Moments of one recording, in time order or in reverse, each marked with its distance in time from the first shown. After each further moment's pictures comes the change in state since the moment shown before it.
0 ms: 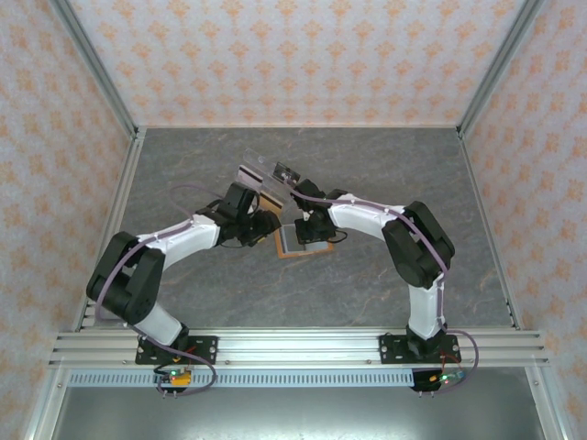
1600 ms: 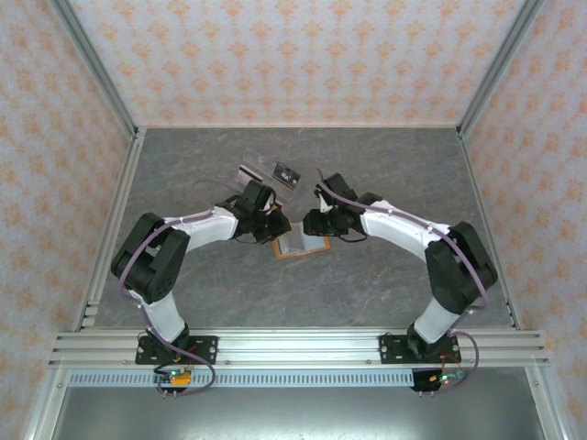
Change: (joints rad) left arm -0.049 0.166 0.119 0.039 0.052 0.032; right arm -0.082 -0.302 -0.205 0.153 -0.127 0.082
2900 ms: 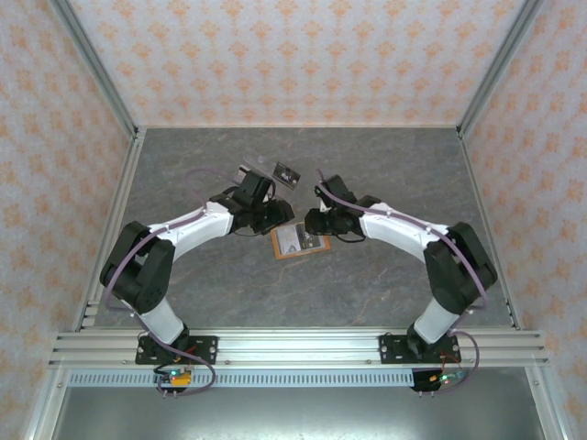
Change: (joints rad) left arm -0.005 -0.090 0.065 -0.125 -0.093 0.000; right arm 0.018 0.031 -0.010 0.052 0.059 0.013
